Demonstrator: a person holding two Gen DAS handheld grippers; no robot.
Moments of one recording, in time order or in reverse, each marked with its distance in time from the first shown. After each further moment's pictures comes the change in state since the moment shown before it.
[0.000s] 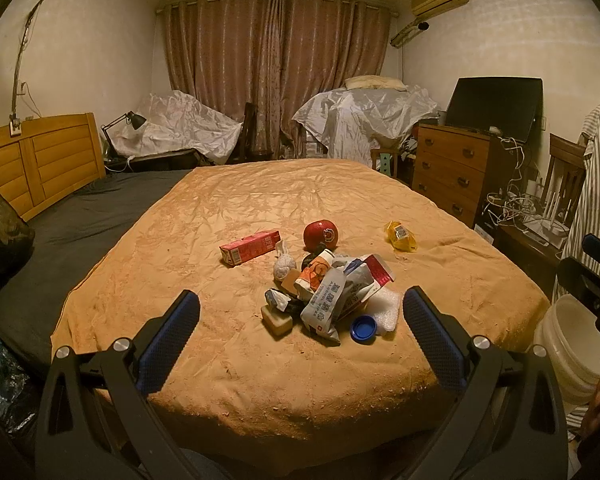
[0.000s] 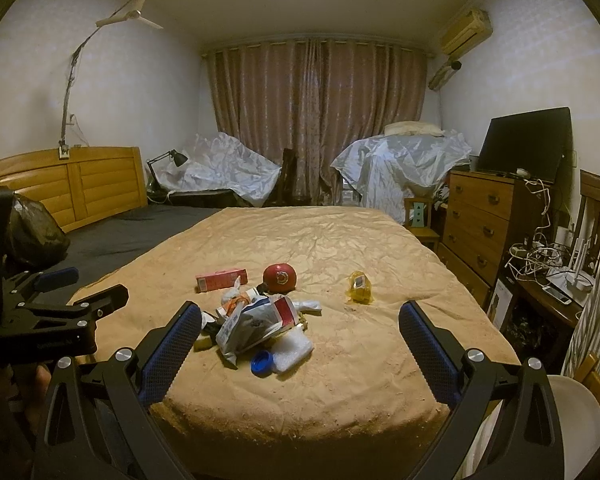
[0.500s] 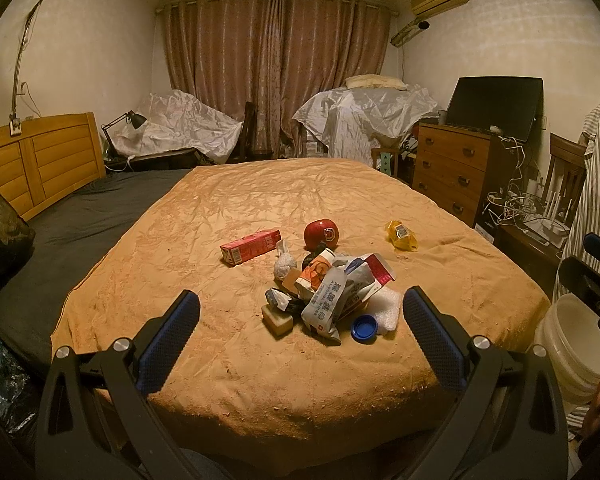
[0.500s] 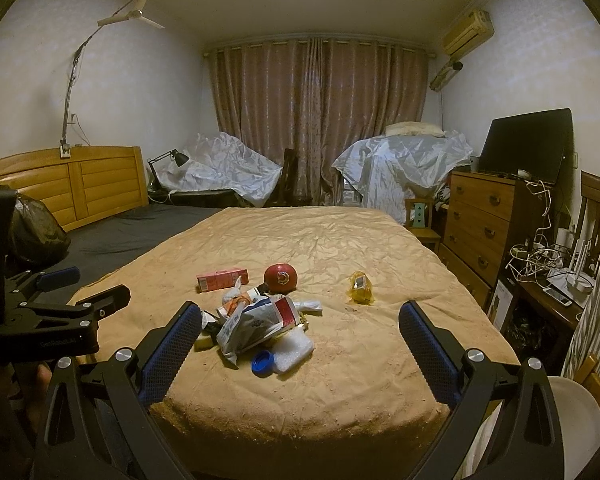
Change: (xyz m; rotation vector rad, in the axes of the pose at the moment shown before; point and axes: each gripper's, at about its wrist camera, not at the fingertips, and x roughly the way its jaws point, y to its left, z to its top) left arm 0.000 0.000 0.000 -0.001 0.000 0.000; right arm -0.001 0.001 0.000 -0.002 0.001 0.002
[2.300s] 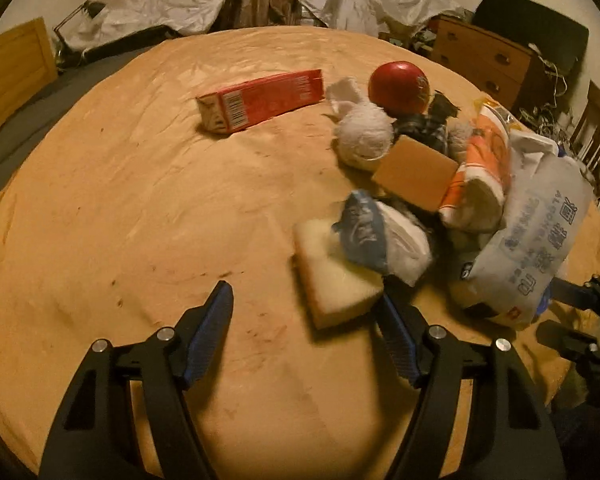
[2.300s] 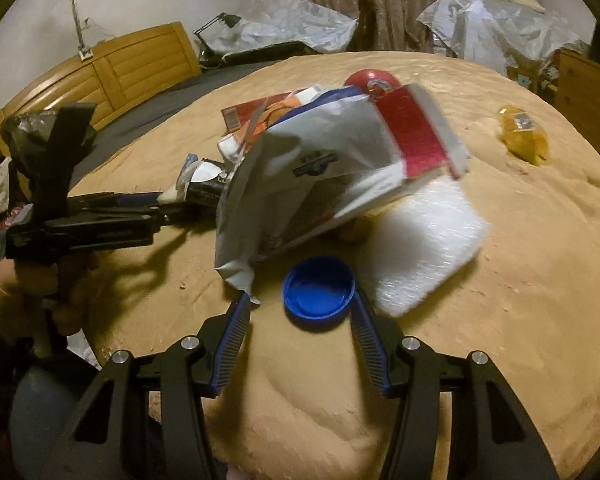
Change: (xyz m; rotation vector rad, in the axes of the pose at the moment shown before) left arm 0.251 0.102 -0.067 -0.021 0.449 -0.104; right arm 0.343 0.059 -0.141 -0.017 0.550 0.331
